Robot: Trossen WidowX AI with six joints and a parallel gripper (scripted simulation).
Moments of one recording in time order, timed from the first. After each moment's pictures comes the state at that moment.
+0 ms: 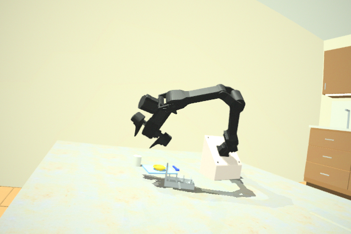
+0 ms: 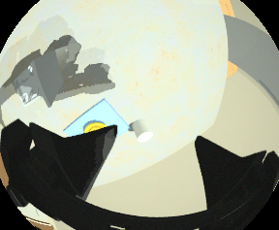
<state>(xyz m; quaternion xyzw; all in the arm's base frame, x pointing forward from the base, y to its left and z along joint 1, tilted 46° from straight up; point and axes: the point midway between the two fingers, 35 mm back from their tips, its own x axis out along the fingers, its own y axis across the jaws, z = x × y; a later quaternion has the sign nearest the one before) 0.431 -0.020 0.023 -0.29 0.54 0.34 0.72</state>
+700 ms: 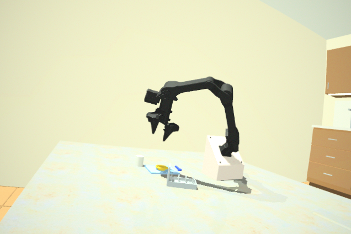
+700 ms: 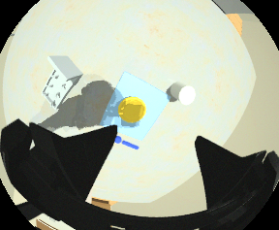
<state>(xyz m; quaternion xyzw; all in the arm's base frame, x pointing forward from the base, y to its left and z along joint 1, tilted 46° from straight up) 0.353 -0.095 -0.017 0.03 0.65 0.31 0.69</state>
